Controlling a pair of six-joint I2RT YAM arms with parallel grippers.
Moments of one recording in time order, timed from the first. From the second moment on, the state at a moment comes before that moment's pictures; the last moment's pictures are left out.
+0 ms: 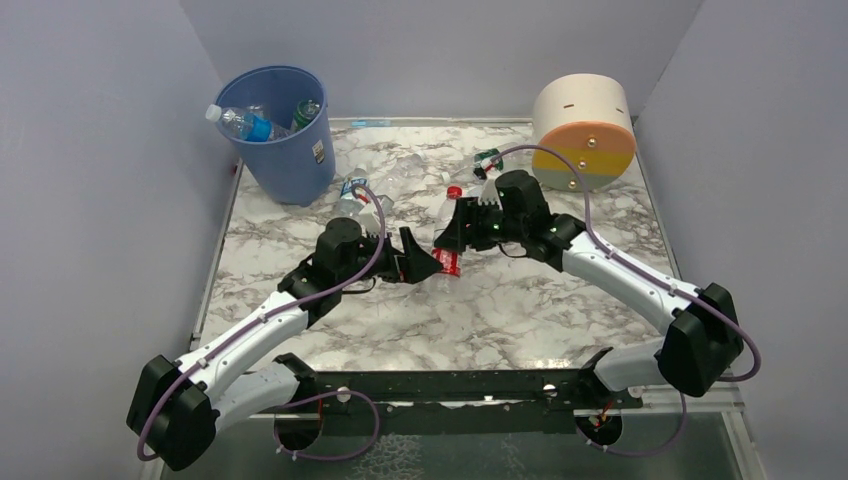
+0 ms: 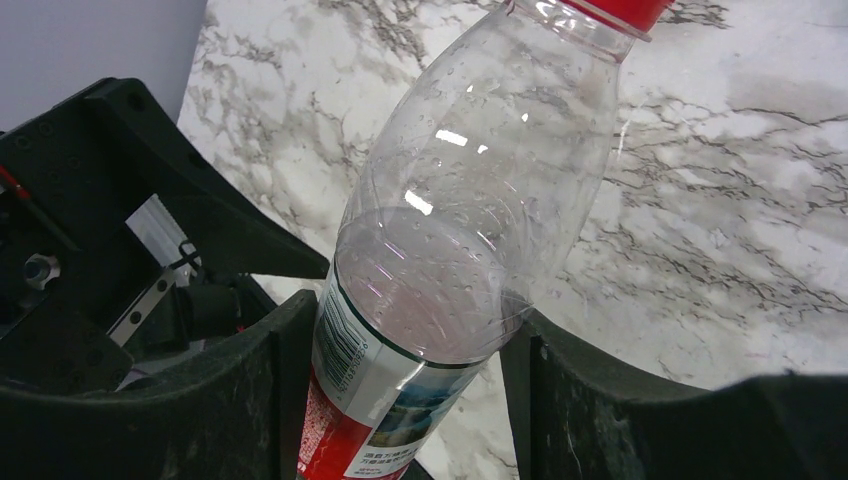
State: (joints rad) left arm -0.63 0.99 0.61 0.01 0.39 -0.71; right arm 0.66 1.37 1.04 -0.26 -0.29 0.54
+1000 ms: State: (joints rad) left arm -0.71 1.06 0.62 0.05 0.36 -0.69; right arm 0.66 1.42 1.06 -0.19 -0.44 0.54
